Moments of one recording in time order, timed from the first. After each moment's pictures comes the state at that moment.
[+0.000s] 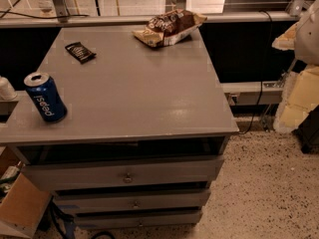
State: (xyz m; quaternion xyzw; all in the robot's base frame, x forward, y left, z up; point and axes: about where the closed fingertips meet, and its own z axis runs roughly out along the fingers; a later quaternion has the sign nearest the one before) arm 0.438 -0.217 0.977 -0.60 0.78 -0.03 0.16
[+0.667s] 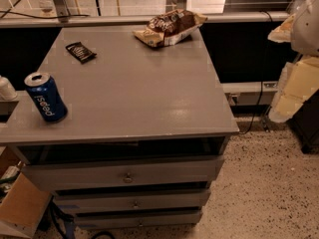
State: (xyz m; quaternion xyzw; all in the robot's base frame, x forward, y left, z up) arm 0.456 -0.215 0.981 -0.61 0.77 -0.03 0.18
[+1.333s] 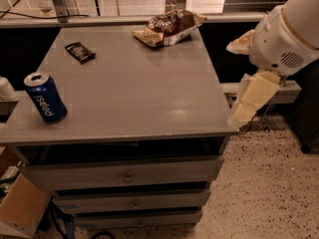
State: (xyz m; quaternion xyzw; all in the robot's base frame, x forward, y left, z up) arm 0.470 -0.148 0.953 -0.64 0.73 0.05 0.24
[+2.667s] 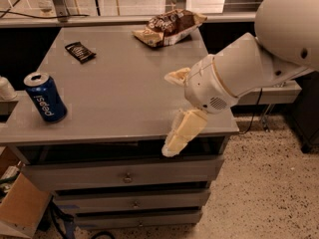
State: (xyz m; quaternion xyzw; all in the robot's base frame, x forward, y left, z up) arm 0.451 -0.022 0.894 -0.66 0.66 0.19 0.31
